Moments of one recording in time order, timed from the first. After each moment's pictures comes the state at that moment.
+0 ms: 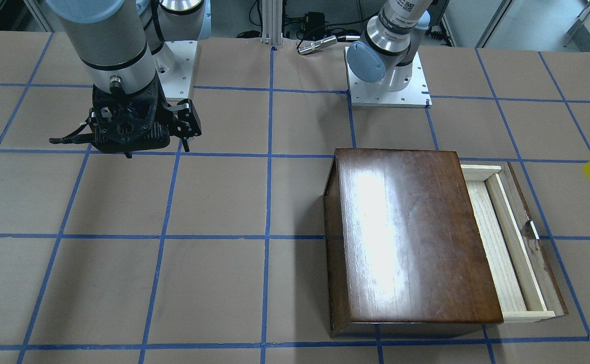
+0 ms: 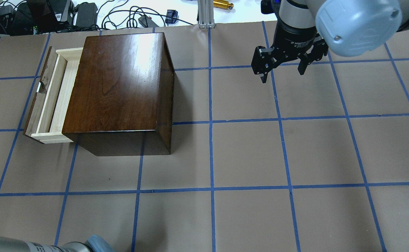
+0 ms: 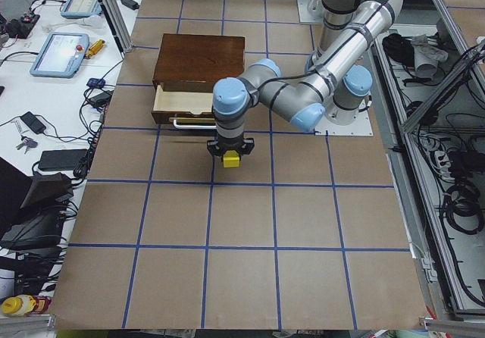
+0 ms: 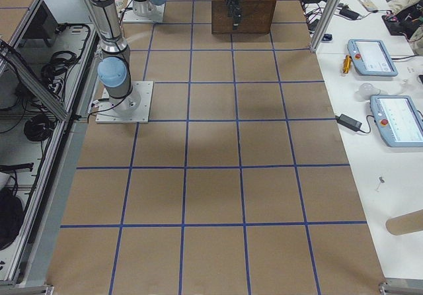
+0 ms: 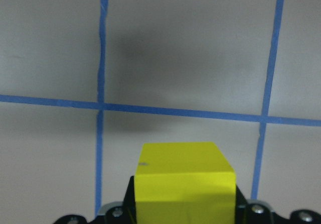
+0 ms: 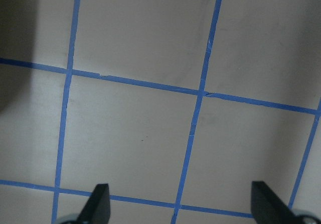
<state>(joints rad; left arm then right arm) -0.81 -1.79 -1.58 -1.31 1.58 2.26 1.70 -1.45 1.48 -1.58 -1.60 -0.05</state>
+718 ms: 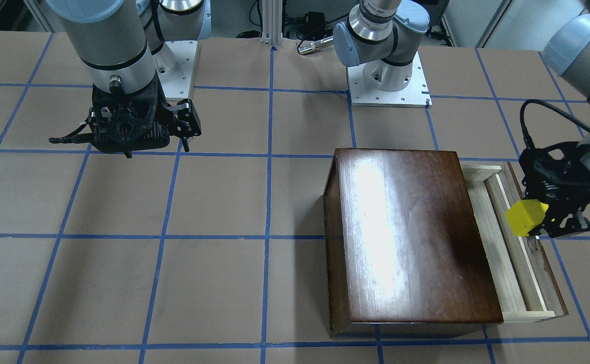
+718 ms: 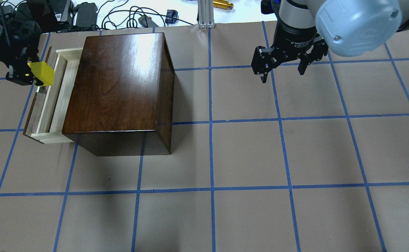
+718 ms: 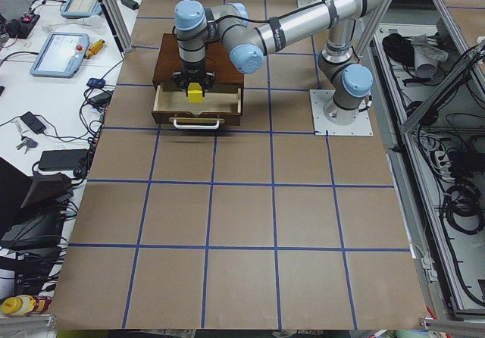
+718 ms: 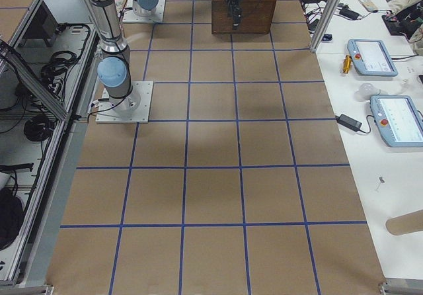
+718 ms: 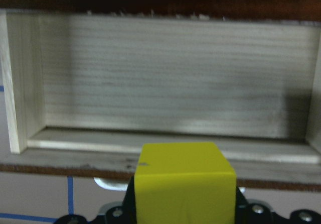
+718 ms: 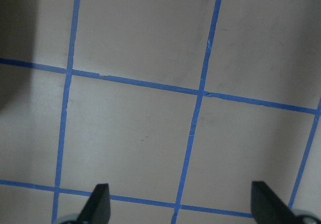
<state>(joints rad) -1.19 -1.82 -1.54 -1.29 1.56 1.88 1.70 -1.45 1.48 -1.58 -1.60 -0.05</state>
